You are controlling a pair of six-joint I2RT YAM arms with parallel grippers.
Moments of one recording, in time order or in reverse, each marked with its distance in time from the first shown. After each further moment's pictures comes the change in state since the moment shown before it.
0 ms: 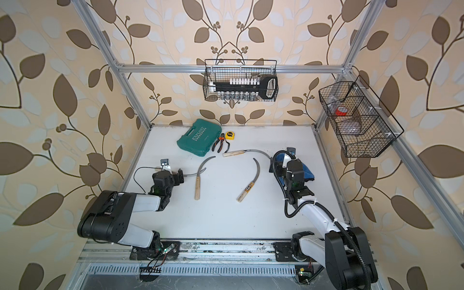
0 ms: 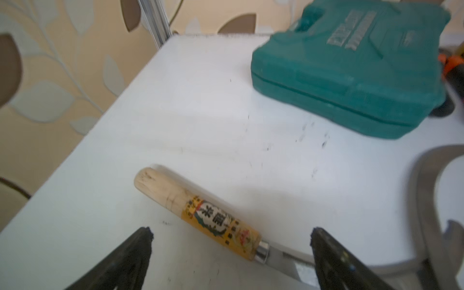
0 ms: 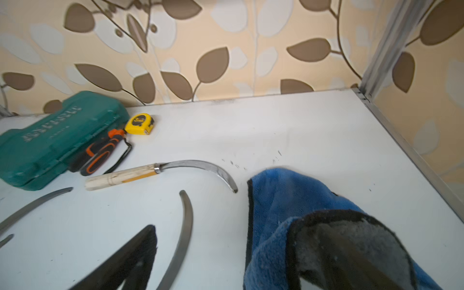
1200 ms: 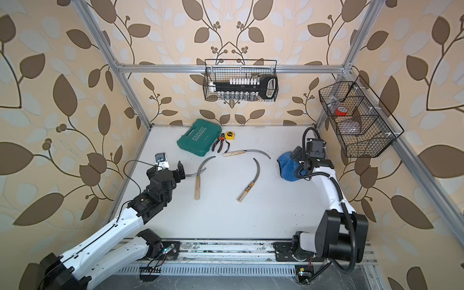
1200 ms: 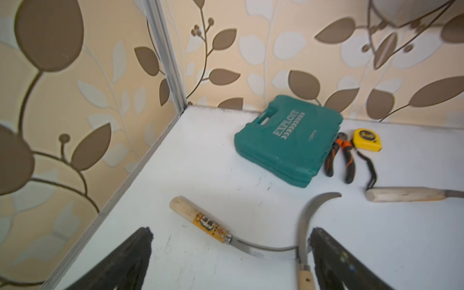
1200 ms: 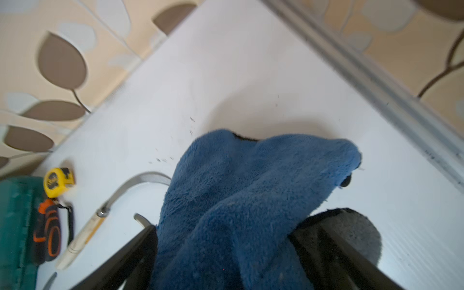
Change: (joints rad) left arm -0.368 -0.659 0.193 -0.782 -0.425 -0.155; right arm -0.302 0.344 0.613 -0.932 -0.049 0.406
